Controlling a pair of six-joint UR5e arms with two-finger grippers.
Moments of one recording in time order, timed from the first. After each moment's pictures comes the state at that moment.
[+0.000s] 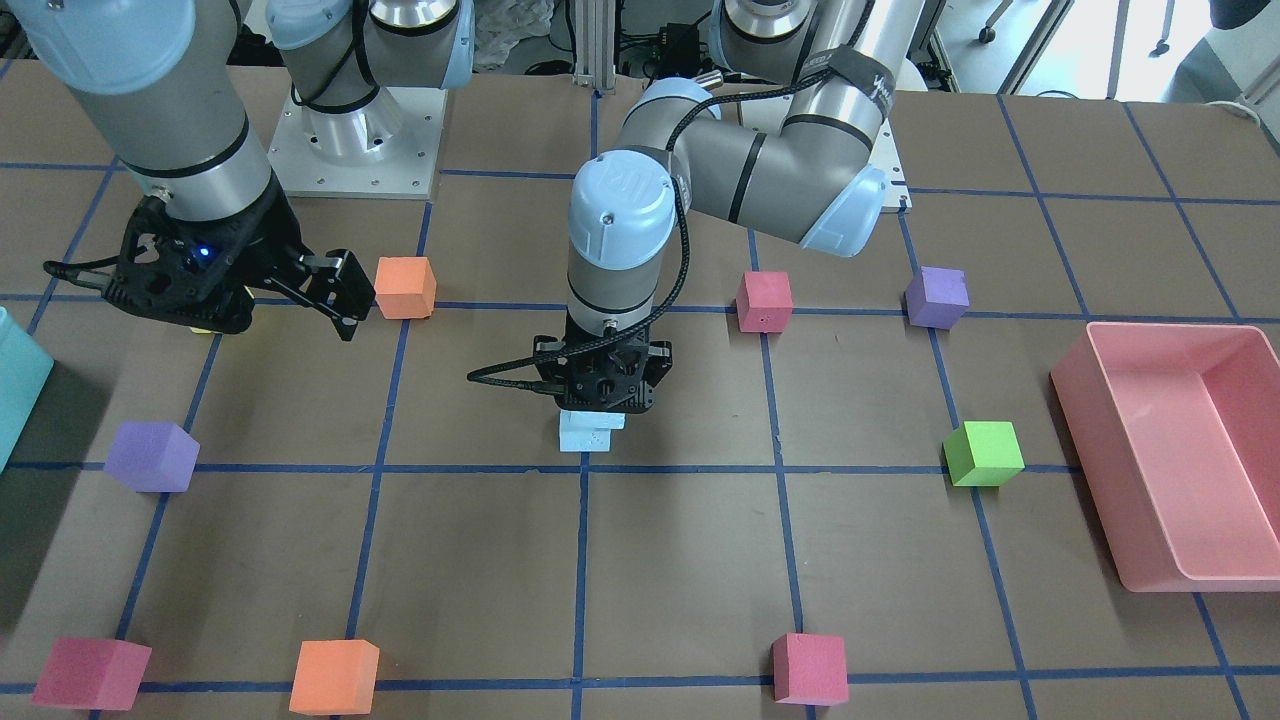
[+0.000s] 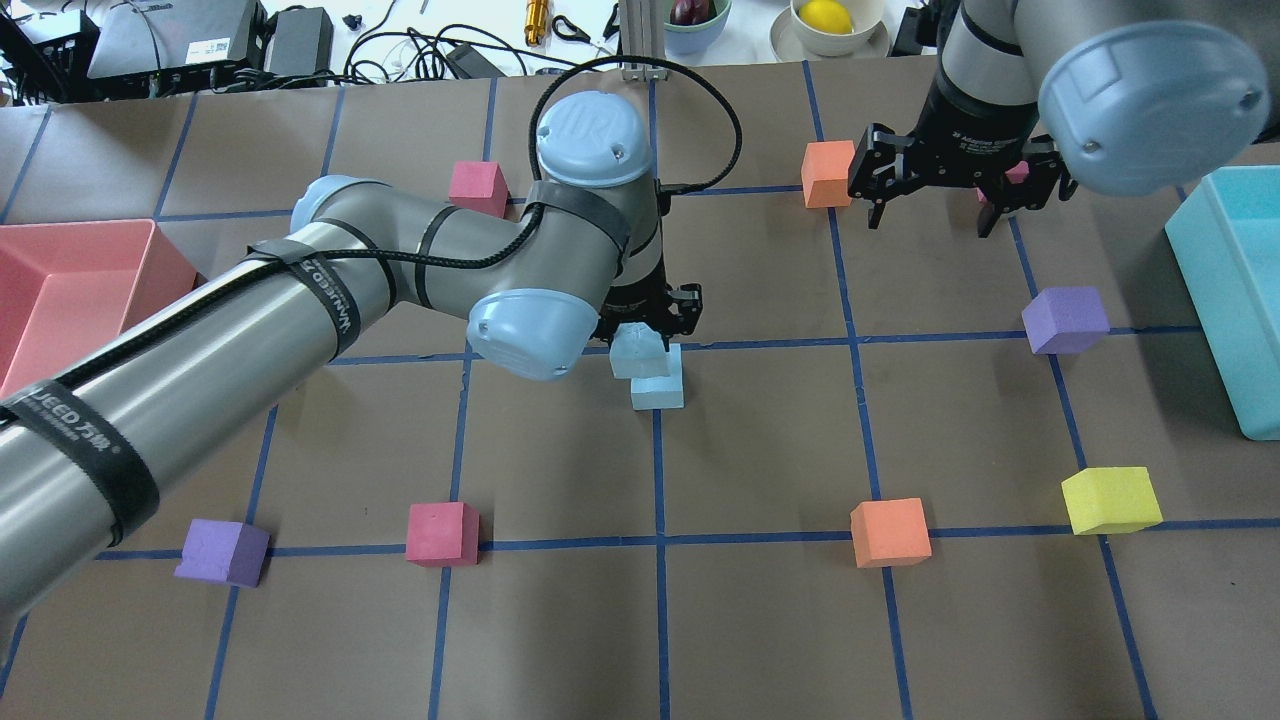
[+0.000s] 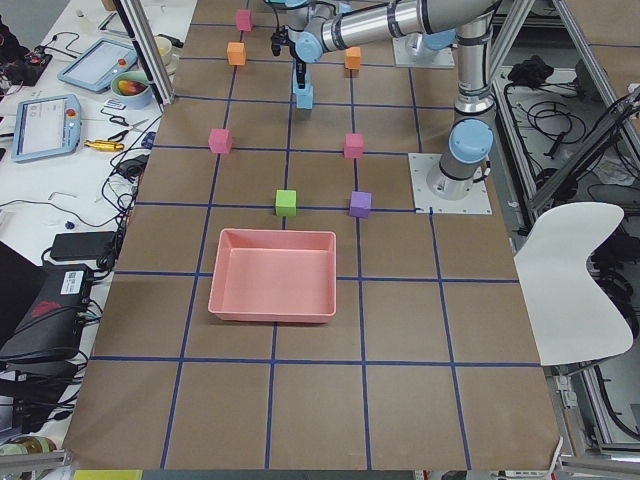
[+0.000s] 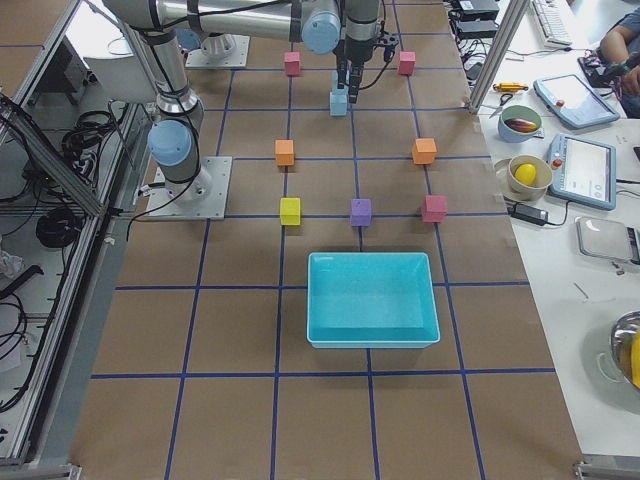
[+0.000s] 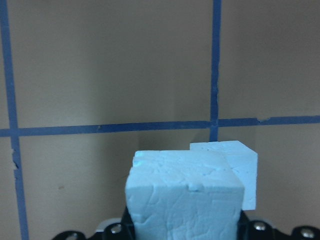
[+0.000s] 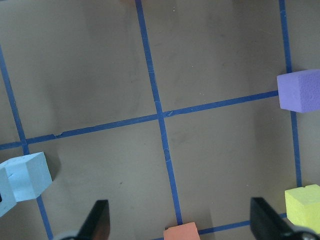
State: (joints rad) left arm -1.97 -1.96 -1.69 -1.06 1.52 -0.38; right arm 1.58 -1.50 1.59 -1.67 -1.61 0.18
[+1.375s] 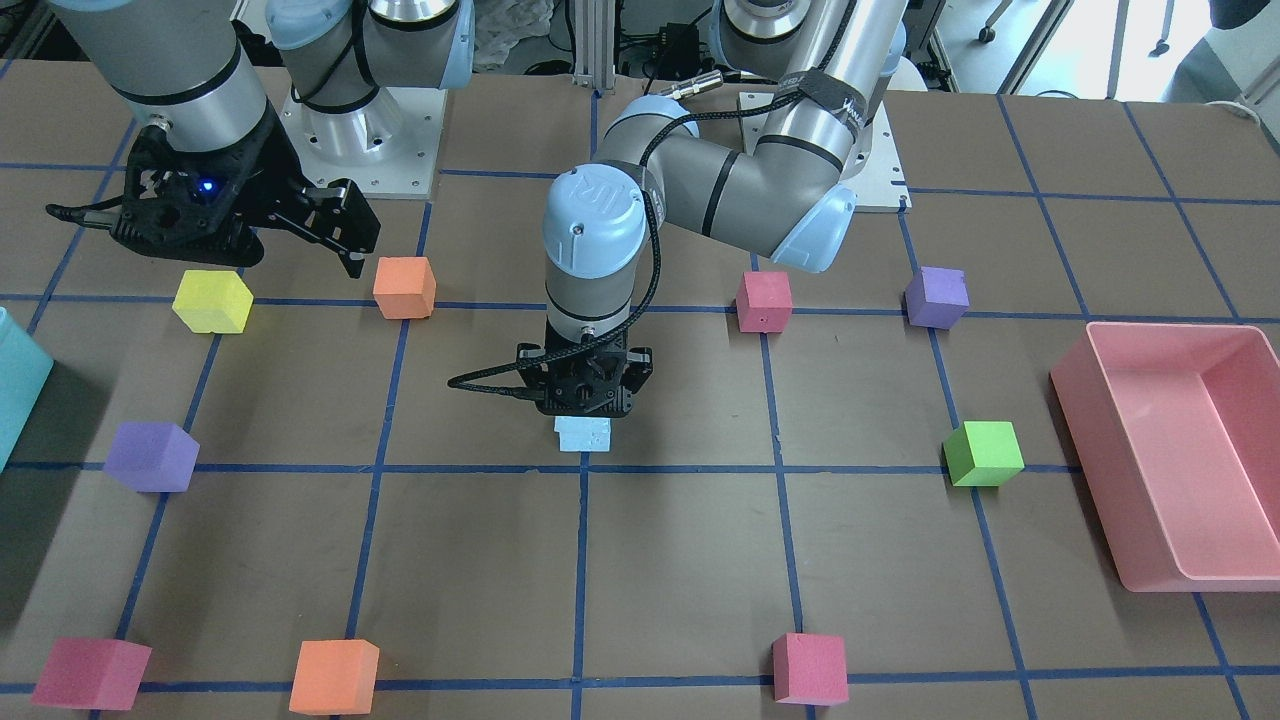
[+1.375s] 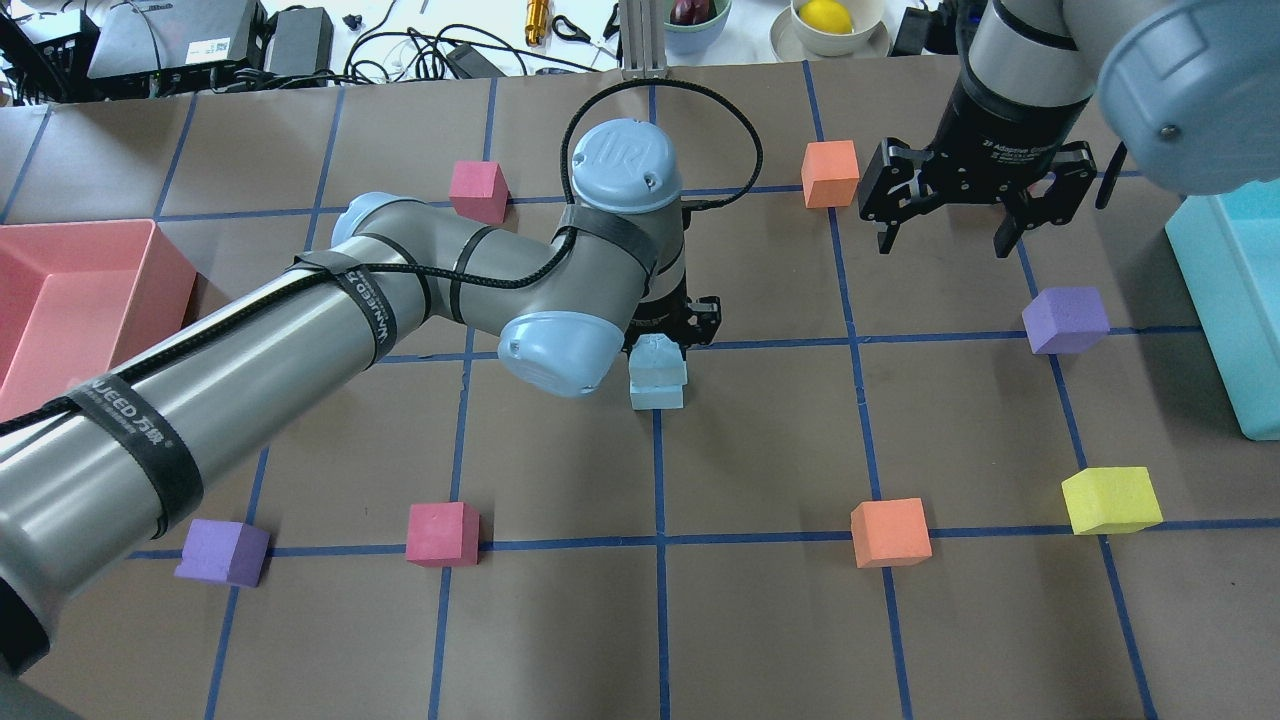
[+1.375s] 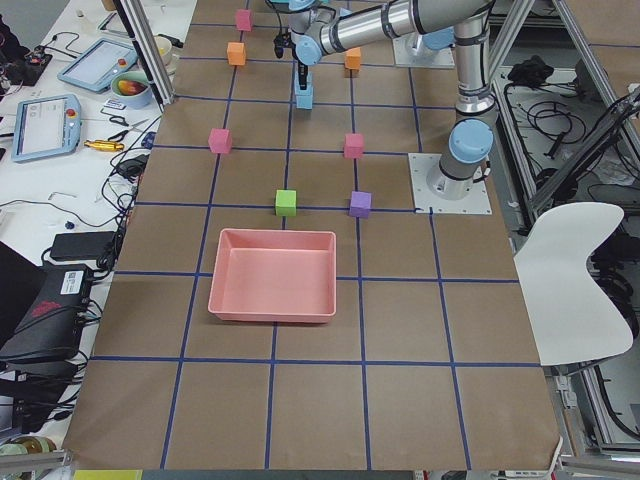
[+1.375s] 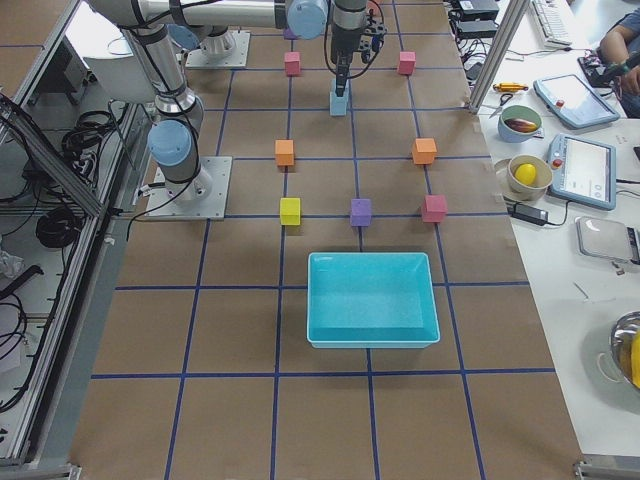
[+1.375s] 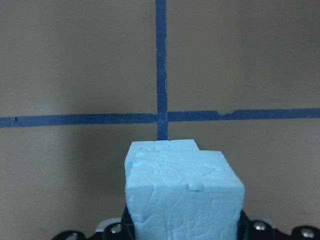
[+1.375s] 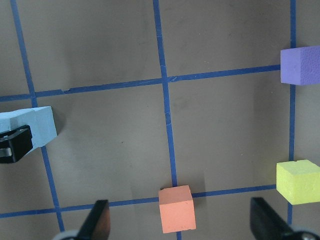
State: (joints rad) left arm -1.99 -1.98 -1.69 -1.02 1.54 -0.41; right arm 1.57 -1.55 1.58 -1.55 -1.58 0.10
